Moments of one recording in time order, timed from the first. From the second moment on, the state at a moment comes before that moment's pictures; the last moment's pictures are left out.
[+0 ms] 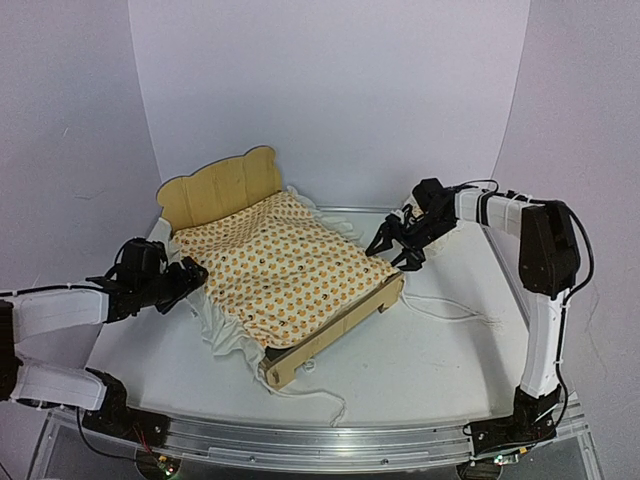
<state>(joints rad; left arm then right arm) -0.35 1.14 0.50 0.00 0.01 -0.83 0.35 2.09 1.66 -0.79 -0.74 0.40</state>
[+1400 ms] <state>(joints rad) -0.22 1.00 0.95 -0.41 0.01 -0.46 0.50 1.70 1.51 -0.84 -0.11 0.14</state>
